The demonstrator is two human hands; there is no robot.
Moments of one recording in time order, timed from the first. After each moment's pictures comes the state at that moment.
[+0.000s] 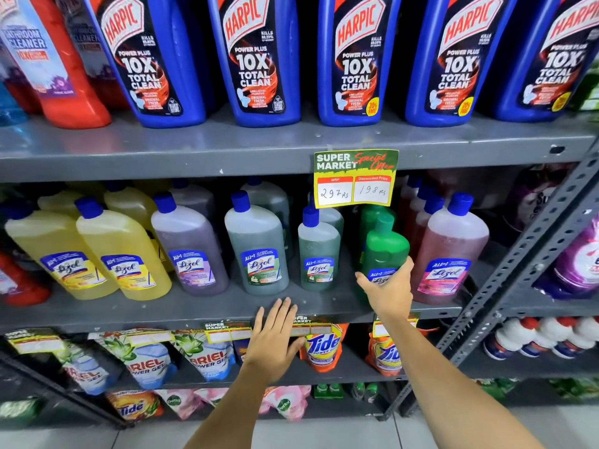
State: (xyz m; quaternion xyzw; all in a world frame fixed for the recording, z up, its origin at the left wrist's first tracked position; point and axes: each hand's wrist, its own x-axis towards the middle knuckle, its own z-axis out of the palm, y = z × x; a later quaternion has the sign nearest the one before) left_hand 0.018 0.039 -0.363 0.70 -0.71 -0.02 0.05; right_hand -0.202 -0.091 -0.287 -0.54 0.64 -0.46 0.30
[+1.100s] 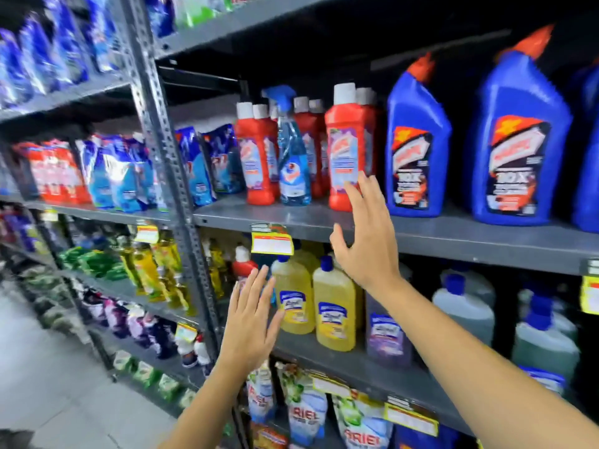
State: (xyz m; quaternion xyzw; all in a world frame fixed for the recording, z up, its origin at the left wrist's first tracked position) left_hand 0.267 0.250 -0.136 0.77 -0.53 0.28 0.23; right_hand 0.120 0.073 -0.017 -0.81 0.11 -0.58 0.08
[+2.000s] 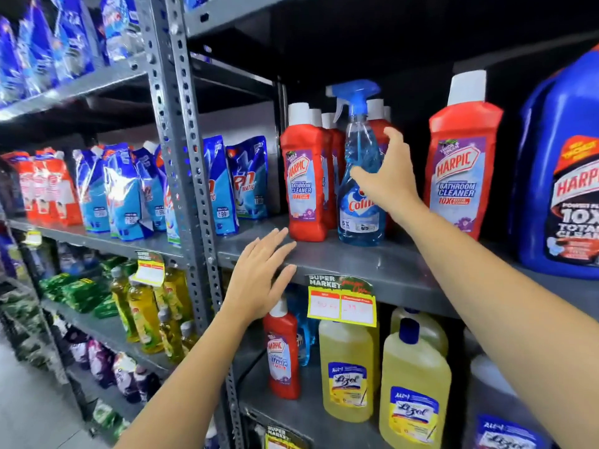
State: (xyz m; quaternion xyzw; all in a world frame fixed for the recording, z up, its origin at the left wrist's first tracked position) left_hand 0.505 0.187 -0.041 0.70 -0.58 0.33 0.26; right_hand 0.356 -0.009 0.097 -0.76 0.21 -0.56 0.27
